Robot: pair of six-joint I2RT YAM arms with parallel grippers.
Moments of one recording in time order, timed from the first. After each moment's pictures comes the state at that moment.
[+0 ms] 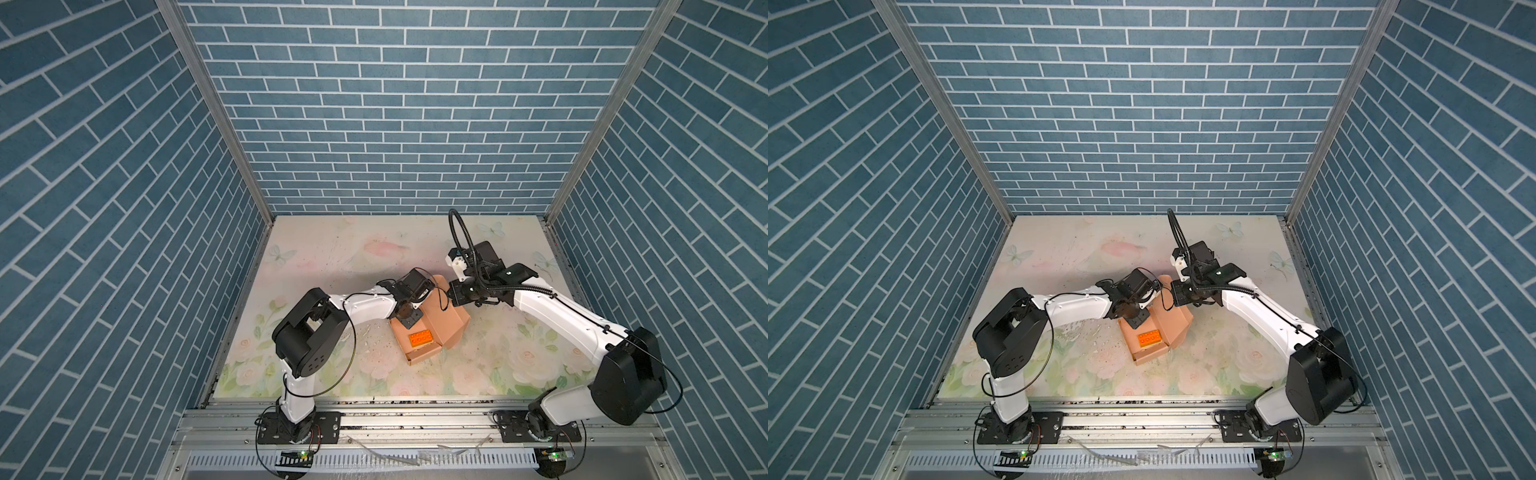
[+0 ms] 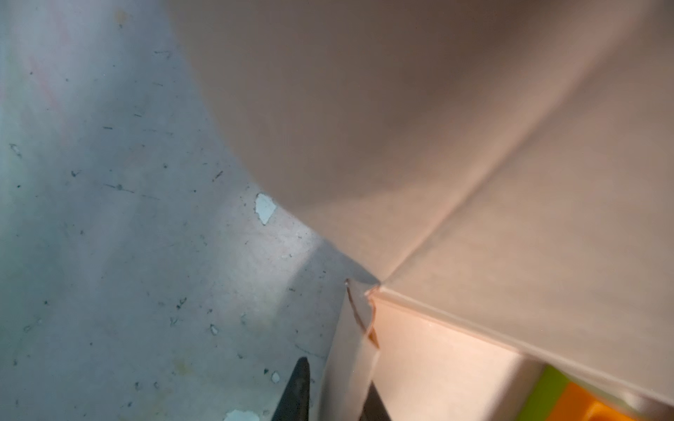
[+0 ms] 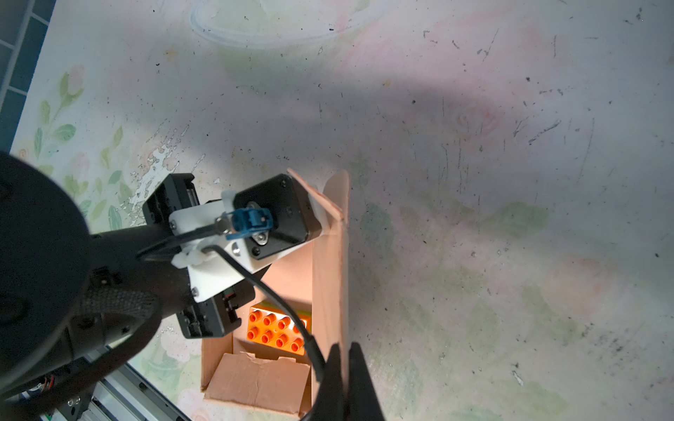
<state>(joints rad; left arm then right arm) -0.80 1.90 1.20 -0.46 -0.08 0.08 0.61 1.45 1.16 -0.70 -0.20 0.21</state>
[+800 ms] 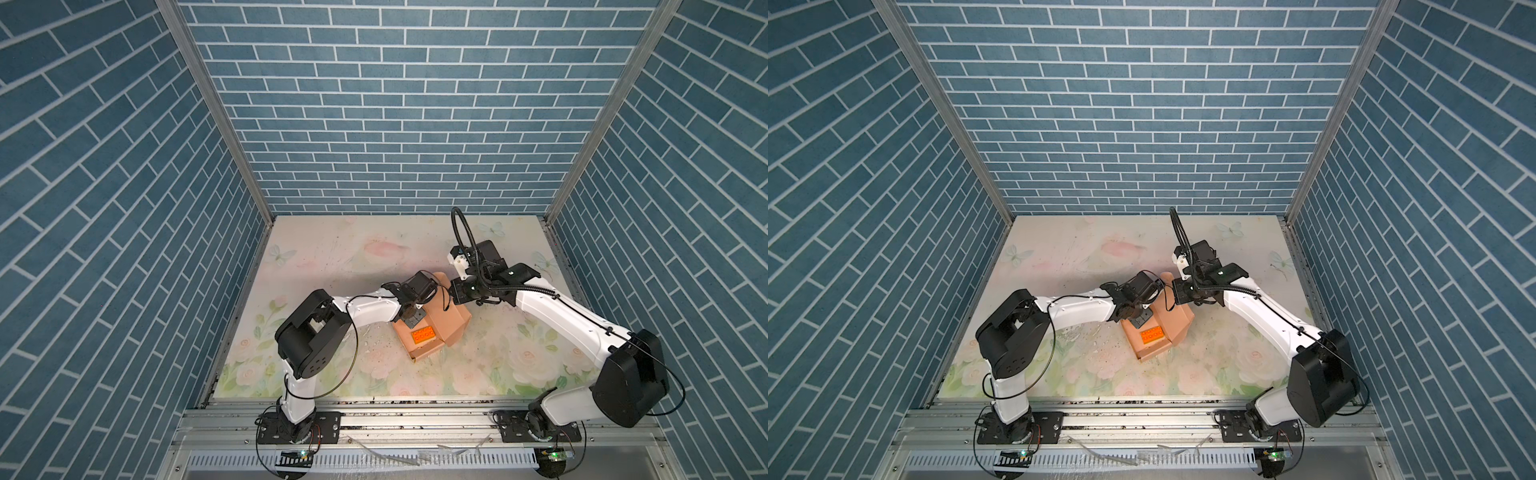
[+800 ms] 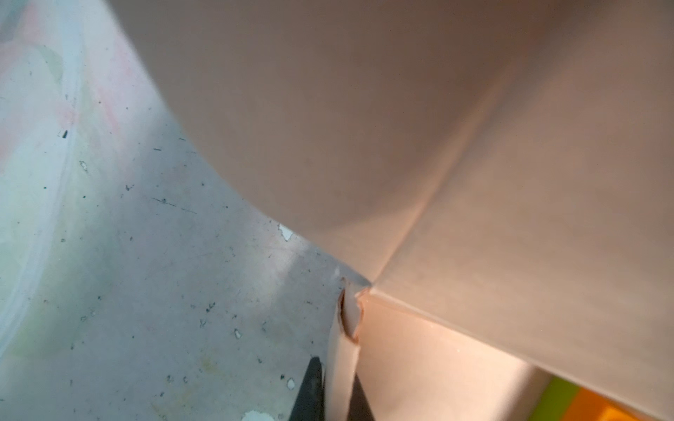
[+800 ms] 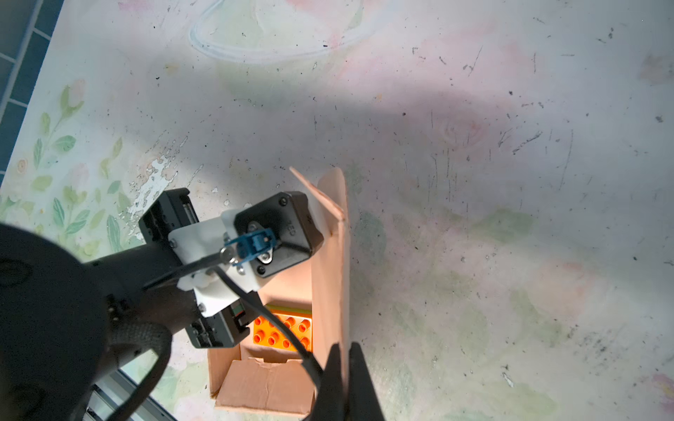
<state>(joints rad) -0.84 1.90 1.21 -0.43 -0.23 0.06 0.60 1.44 1.16 -0.69 -0.18 0.21</state>
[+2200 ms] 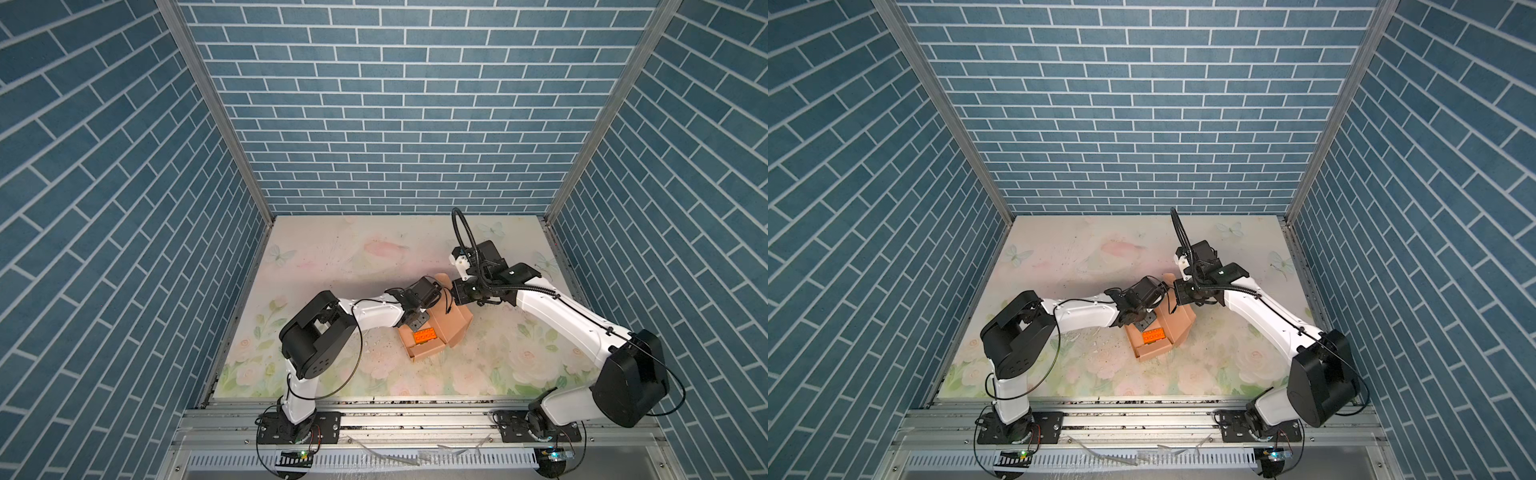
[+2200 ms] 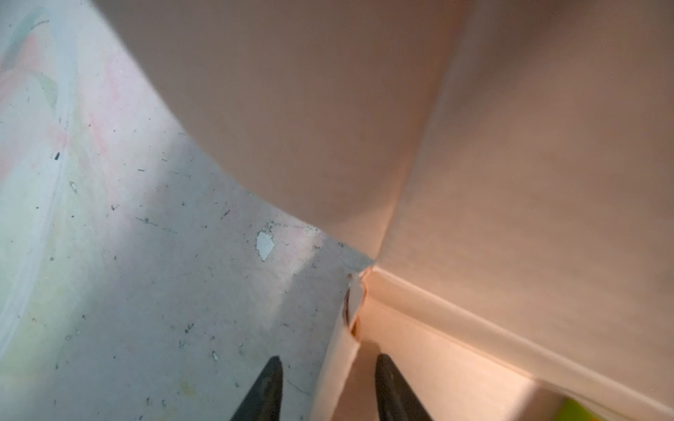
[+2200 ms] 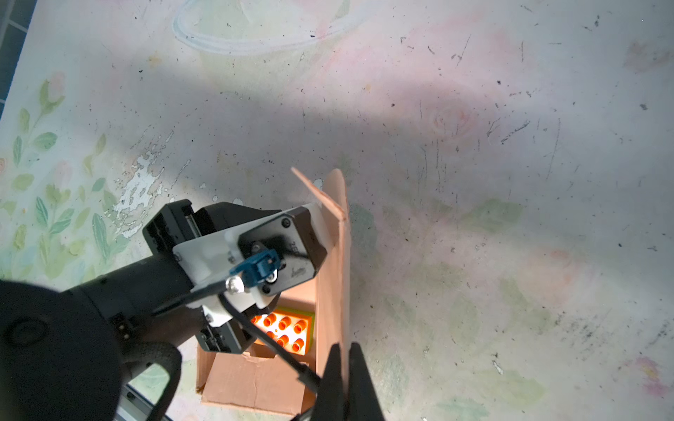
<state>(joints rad) -0.87 1.92 1.17 -0.36 -0.23 0.05 0.59 1.44 1.16 -0.71 -0.17 0.21</state>
